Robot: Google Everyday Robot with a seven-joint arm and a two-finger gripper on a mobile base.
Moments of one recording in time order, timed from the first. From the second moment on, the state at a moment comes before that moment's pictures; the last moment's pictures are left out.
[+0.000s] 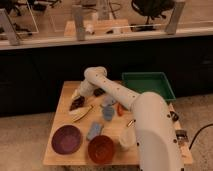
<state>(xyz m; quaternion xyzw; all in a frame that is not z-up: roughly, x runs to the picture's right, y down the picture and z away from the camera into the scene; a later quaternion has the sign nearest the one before) -0.170 0.069 0.934 -0.04 -0.41 -0.62 0.66</state>
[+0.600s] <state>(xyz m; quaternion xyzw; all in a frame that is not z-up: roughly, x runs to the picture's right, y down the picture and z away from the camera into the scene) -0.168 0.070 0.930 -0.03 -0.42 -0.62 0.66</state>
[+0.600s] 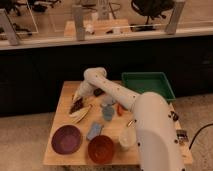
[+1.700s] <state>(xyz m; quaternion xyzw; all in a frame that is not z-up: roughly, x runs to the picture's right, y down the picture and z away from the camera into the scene) -0.083 -0.022 0.806 0.09 -0.42 -0.59 0.69</state>
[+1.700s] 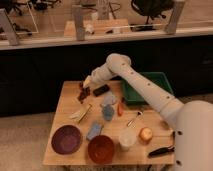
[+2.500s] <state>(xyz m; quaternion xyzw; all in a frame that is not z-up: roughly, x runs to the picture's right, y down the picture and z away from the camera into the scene) 0.017 0.027 0.774 0.02 -0.42 -0.61 0.67</state>
